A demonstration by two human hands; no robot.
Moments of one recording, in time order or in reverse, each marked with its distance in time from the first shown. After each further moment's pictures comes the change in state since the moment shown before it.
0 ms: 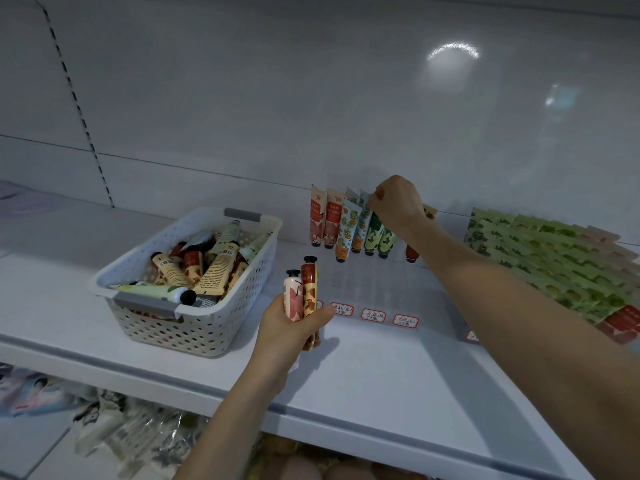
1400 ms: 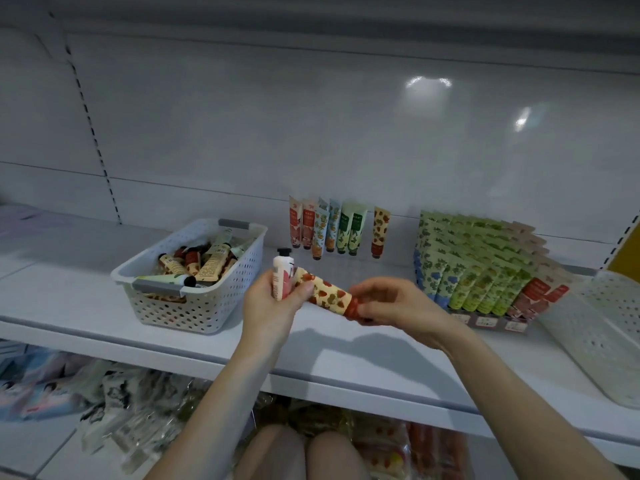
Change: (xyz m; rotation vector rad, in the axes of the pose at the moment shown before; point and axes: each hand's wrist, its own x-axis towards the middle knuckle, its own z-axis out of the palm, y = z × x) left_hand -0.064 0.041 0.021 0.001 0.141 0.214; right_hand -0.198 0.034 -0.067 0.946 -0.596 0.096
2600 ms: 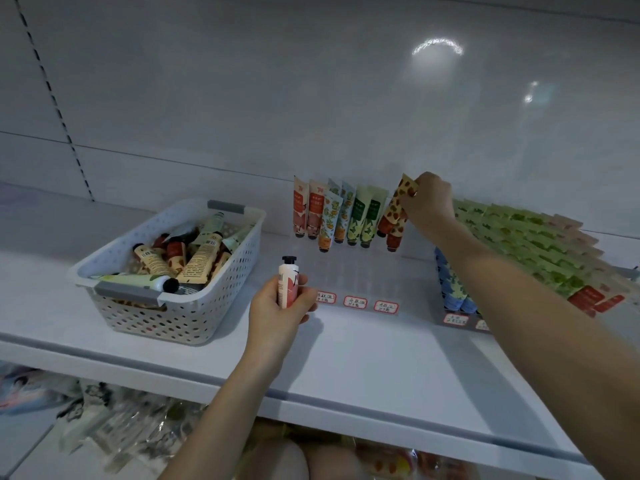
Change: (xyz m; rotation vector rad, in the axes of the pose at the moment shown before) left_hand 0.048 -0.049 0.000 -0.028 -0.056 -0.101; right_hand 0.162 -0.024 -0.075 -0.672 0.765 0.055
